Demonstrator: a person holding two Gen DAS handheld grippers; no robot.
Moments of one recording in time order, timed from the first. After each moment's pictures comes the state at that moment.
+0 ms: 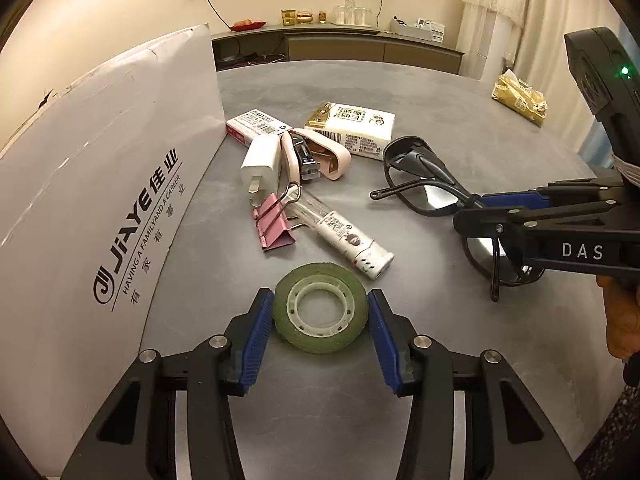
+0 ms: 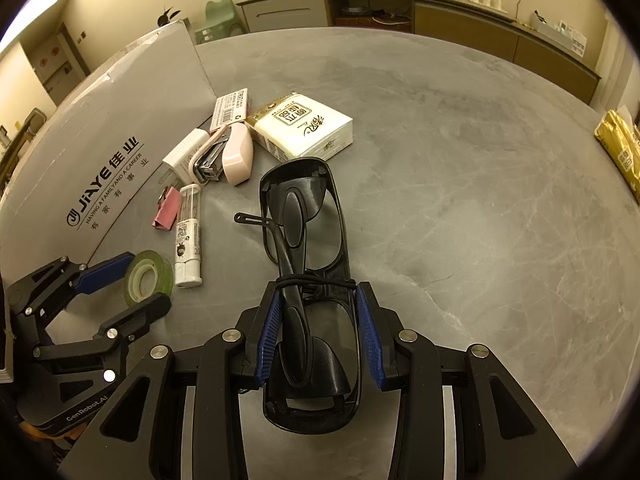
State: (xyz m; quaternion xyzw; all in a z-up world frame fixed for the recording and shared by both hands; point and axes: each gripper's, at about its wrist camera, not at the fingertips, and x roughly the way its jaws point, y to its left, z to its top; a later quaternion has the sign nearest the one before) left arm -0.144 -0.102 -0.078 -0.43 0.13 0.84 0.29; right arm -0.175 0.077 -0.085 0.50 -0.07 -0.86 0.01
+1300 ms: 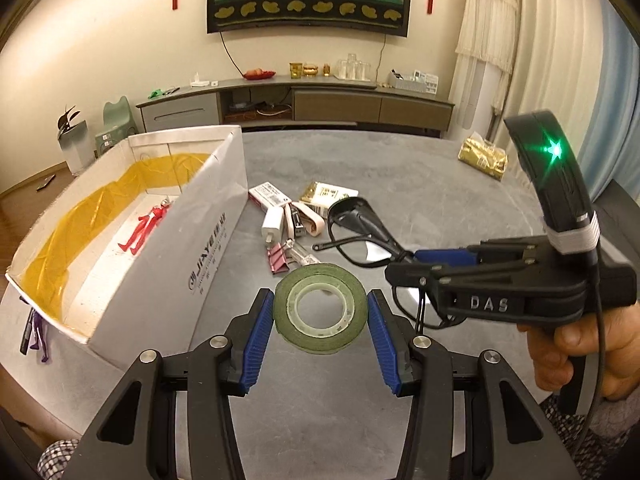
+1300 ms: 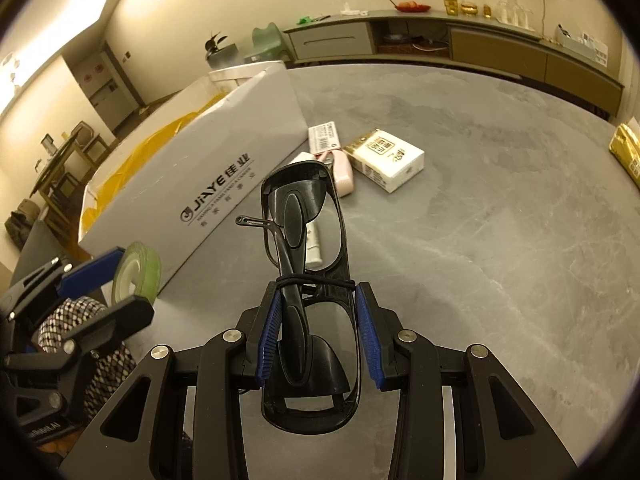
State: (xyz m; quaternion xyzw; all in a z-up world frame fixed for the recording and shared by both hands) left arm -0.064 -0.142 0.023 -0.36 0.08 0.88 0.30; right arm -0.120 0.038 -0.031 0.45 -0.10 -0.88 0.09
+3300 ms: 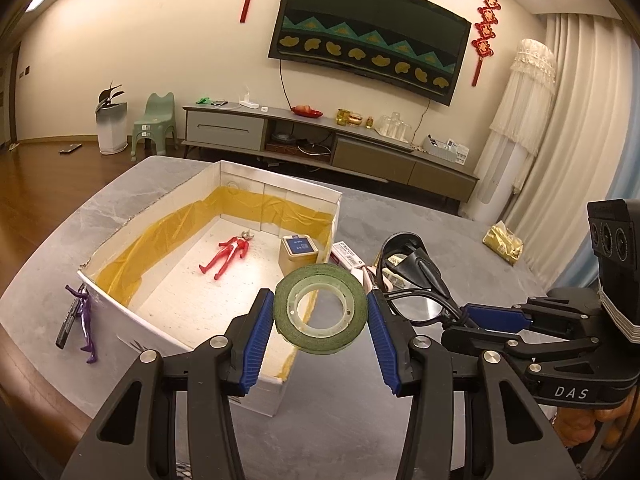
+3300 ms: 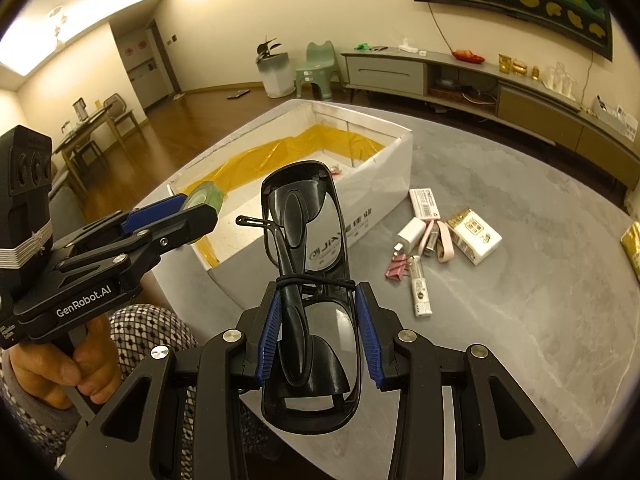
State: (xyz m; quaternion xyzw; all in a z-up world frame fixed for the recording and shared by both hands) left arm -0.105 -0.273 0.077 -0.32 -0.03 0.91 0.27; right arm -0.105 -0.081 0.063 0.41 -0.03 -0.90 0.15
